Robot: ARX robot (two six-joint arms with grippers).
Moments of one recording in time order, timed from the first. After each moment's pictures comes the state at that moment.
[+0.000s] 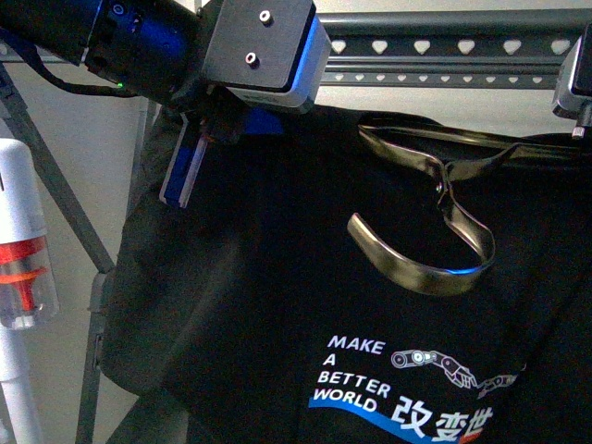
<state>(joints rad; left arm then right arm) -0.25 1.74 1.52 -0.20 0.66 1.85 -0.03 1.44 1.03 0.06 -0.29 -1.24</state>
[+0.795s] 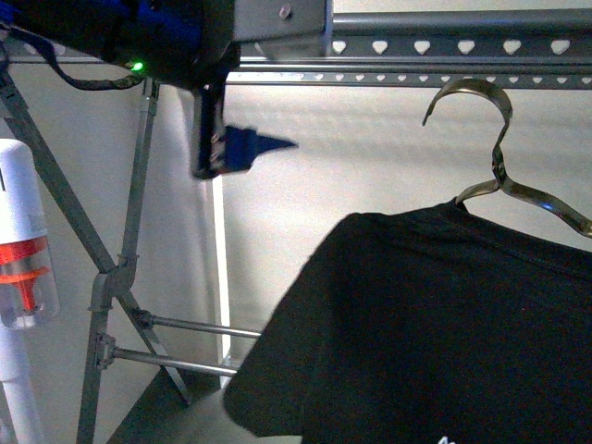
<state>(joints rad) -0.25 1.73 1.45 0.15 0.38 1.37 -0.22 1.39 0.96 -0.37 -0.33 -0.85</state>
